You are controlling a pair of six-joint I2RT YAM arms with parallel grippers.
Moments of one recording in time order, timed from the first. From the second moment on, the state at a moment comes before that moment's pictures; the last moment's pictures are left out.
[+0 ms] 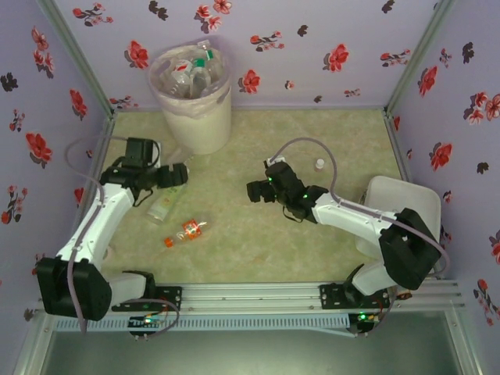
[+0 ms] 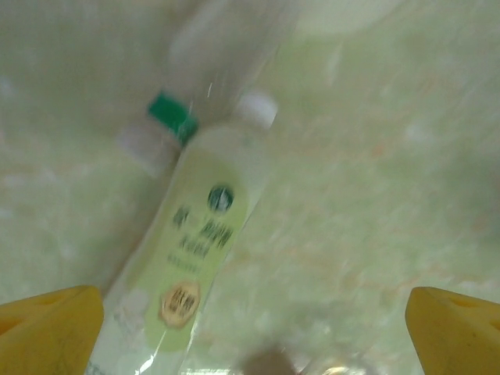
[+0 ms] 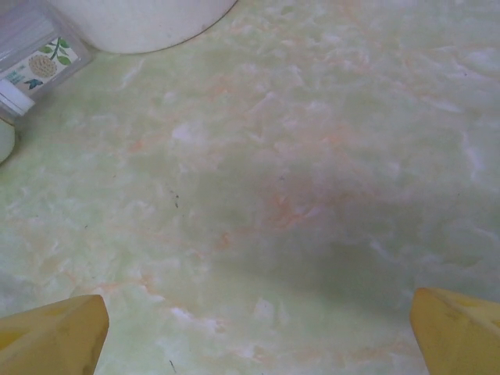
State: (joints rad) left arm -0.19 1.23 0.99 -0.74 0.03 -0.29; right arm 0.79 1.45 0.89 -0.16 0.22 0.41
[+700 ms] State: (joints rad) left arm -0.24 1.47 0.86 -0.60 -0.03 -0.34; right arm 0.78 1.47 0.89 -0.03 0.04 0.56
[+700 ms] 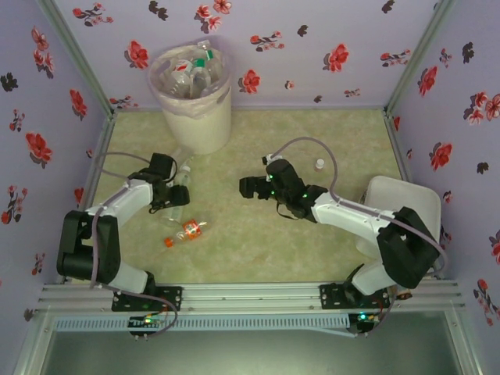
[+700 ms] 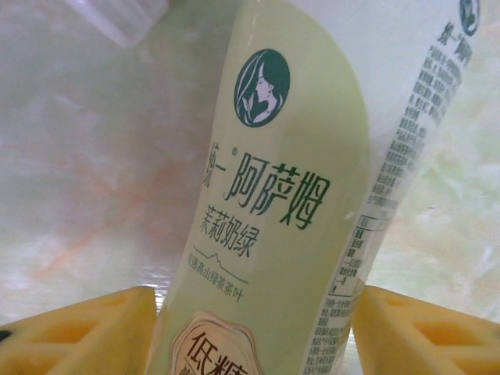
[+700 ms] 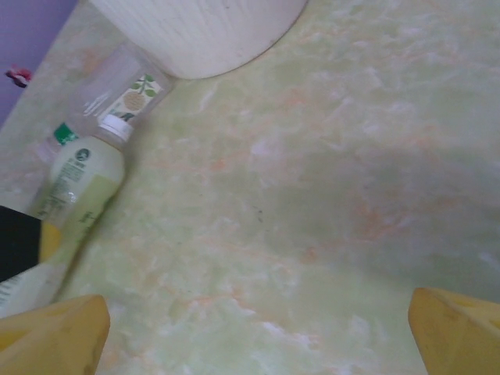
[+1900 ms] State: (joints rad) left arm -0.42 1.19 0.72 0.03 0.47 -0.52; right arm 0.71 1.64 0.97 0.40 -0.40 0.90
